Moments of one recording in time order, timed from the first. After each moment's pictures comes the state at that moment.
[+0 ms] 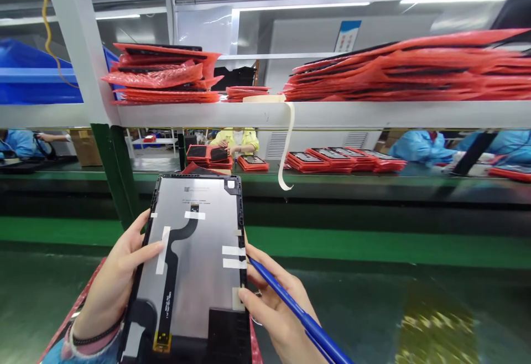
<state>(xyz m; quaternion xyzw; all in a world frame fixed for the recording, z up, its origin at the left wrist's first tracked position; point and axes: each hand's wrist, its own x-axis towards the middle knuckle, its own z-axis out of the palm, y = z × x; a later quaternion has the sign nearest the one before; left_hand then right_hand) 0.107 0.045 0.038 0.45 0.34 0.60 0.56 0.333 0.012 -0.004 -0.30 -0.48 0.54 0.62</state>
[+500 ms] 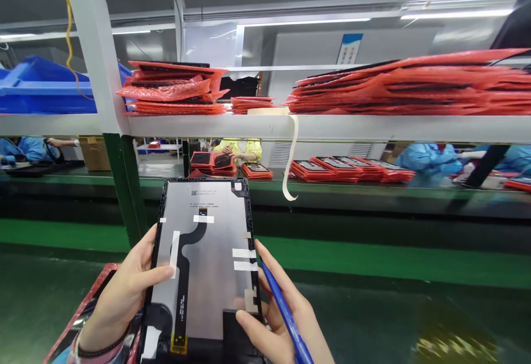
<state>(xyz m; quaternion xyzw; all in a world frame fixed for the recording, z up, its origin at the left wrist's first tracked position) 0.106 0.046 0.031 0.49 0.31 0.57 0.58 0.336 0.016 -0.022 -0.37 -0.52 0.43 0.64</state>
